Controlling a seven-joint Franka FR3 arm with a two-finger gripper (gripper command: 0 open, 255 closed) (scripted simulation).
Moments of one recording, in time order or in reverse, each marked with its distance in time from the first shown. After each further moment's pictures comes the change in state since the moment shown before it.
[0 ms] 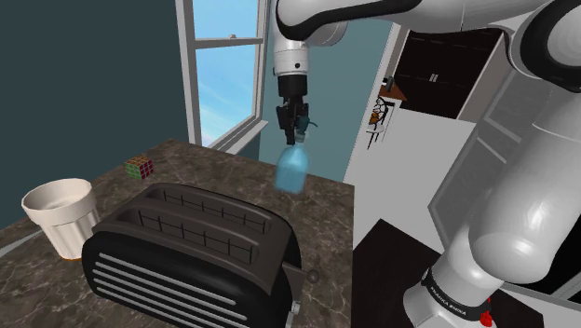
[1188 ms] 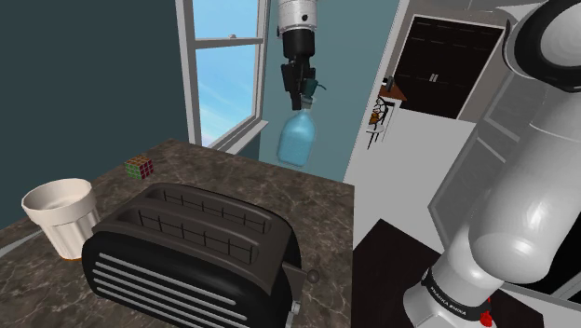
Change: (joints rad) arm -0.001 0.017 -0.001 0.266 0.002 -0.248 0.025
